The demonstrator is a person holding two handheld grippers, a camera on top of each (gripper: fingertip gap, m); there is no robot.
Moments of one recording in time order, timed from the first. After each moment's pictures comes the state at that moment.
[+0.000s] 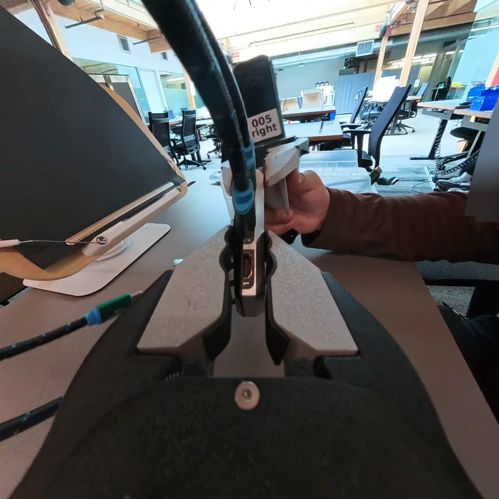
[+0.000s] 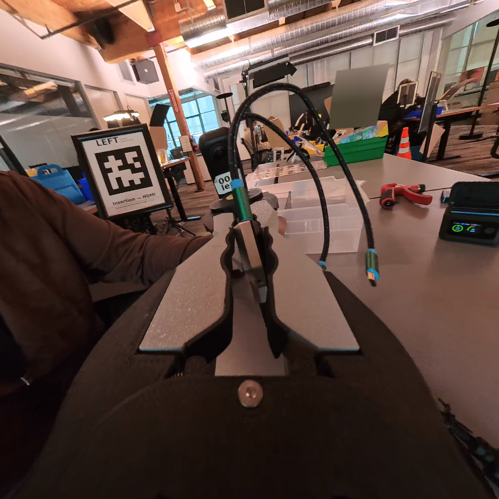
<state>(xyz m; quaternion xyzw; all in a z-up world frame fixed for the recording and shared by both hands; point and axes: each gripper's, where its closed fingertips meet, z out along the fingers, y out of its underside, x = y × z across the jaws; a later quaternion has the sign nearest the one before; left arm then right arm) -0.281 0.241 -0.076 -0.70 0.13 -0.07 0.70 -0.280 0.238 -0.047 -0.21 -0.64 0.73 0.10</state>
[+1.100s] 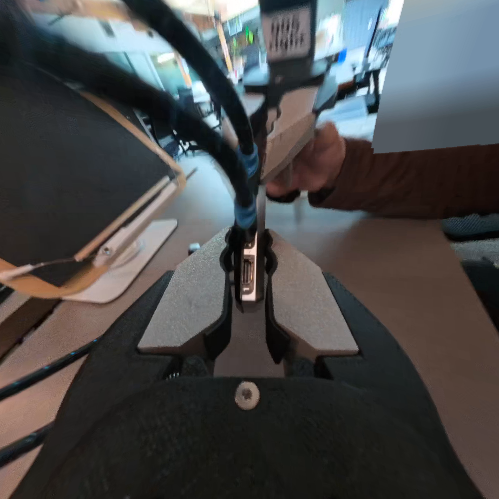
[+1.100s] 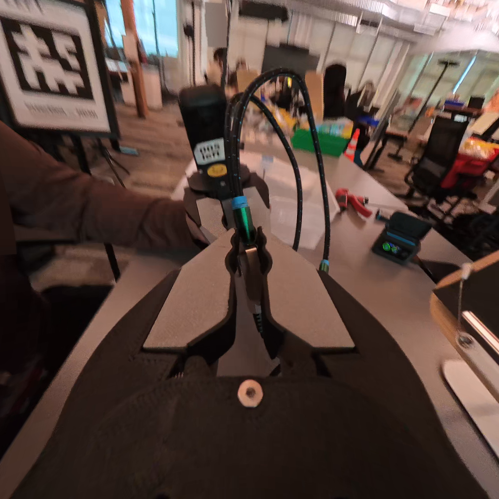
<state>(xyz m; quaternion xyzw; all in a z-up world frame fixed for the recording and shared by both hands) -0.266 0.243 -0.087 -0.72 0.20 0.01 0.66 -0.264 0.223 -0.045 -0.16 -0.73 0.62 0.25</state>
